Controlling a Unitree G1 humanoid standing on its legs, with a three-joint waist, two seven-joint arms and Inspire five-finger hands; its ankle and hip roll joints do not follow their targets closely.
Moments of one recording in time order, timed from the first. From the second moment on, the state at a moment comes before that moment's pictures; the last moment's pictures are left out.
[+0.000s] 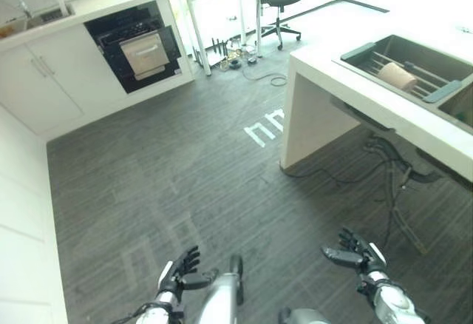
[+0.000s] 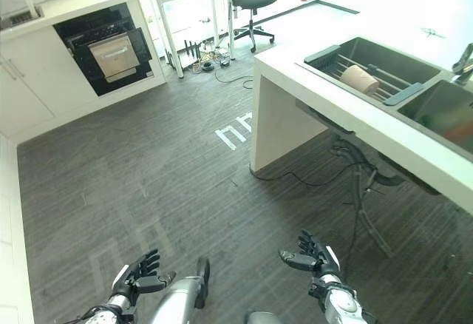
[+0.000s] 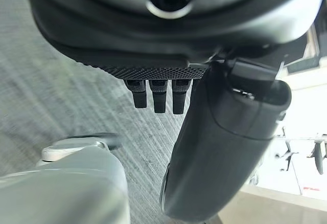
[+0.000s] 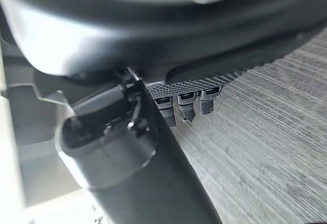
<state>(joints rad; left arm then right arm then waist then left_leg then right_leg) 0.15 0.28 -0.18 0.78 -0.31 -0.25 -0.05 0.03 -0.43 0.19 0.82 0.55 -0.22 0.03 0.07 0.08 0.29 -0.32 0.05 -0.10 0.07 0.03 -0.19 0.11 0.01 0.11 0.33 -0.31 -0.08</state>
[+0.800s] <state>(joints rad) 0.07 0.32 -0.15 0.86 -0.31 -0.27 0.04 0.00 -0.26 0.08 1.17 0.33 -0.28 -0.07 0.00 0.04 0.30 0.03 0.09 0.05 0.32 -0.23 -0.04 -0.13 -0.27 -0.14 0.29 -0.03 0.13</state>
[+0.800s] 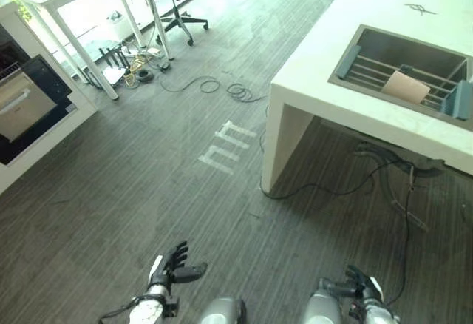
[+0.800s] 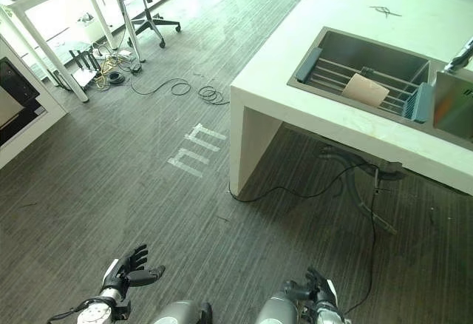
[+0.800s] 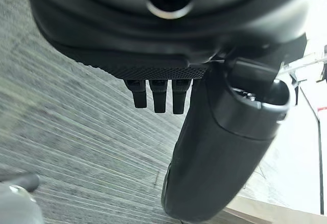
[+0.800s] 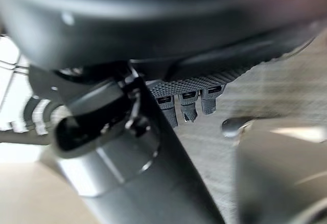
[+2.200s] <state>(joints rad) 0.03 0.18 0.00 1.19 -0.55 -0.35 0.12 0.02 -0.30 0.04 1.31 0.37 -0.28 0.00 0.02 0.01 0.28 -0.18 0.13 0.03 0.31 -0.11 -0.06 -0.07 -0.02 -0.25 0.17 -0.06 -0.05</state>
